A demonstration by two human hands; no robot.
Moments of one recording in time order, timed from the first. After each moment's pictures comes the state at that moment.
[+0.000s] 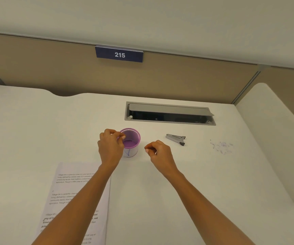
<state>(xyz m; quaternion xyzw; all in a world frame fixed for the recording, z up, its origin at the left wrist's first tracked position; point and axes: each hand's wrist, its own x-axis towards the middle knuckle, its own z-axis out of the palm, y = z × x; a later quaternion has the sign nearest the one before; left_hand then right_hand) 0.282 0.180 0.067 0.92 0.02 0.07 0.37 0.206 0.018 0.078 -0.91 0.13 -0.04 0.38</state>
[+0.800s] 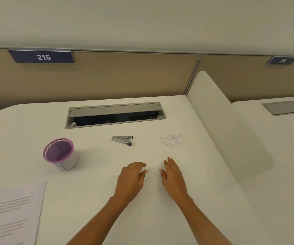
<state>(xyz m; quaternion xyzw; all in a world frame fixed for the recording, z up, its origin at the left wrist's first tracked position) 0.142 -0.032 0.027 0.90 -0.30 -0.06 0.31 0.064 -0.194 0.005 -0.94 0.27 -0.01 0.22</state>
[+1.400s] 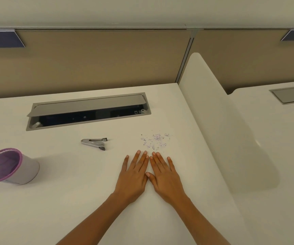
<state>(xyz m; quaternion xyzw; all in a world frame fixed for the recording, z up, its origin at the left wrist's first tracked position) 0.152 -0.149 -0.018 0.90 -0.42 -0.08 0.06 0.074 -0.291 -0.030 -0.99 0.09 0.03 0.09</state>
